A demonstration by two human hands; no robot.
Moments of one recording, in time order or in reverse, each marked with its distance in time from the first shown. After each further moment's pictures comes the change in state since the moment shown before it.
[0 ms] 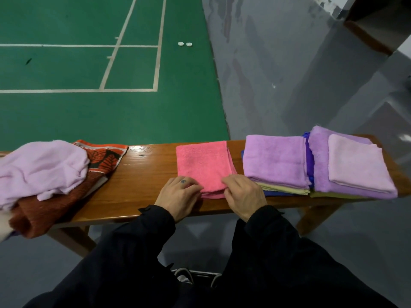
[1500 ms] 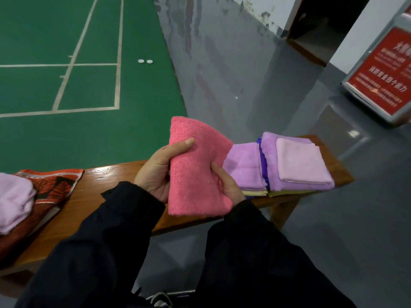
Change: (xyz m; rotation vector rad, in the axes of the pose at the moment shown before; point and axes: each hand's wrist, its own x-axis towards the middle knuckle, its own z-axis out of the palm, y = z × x) left_hand 0.129 0.117 -0.145 -1.997 -0.207 -0.974; right_hand 0.047 -0.002 -0.082 1.873 -0.103 1.057
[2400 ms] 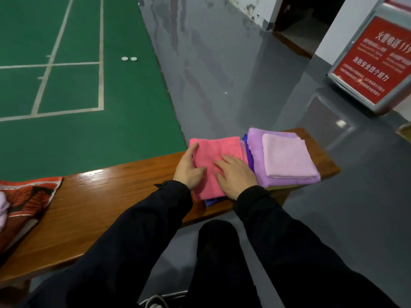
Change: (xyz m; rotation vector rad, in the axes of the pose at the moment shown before) left_hand 0.144 -0.079 -0.021 1.085 0.188 0.354; right_hand 0.007 -0.046 -0.073 -1.963 0.303 -0.407
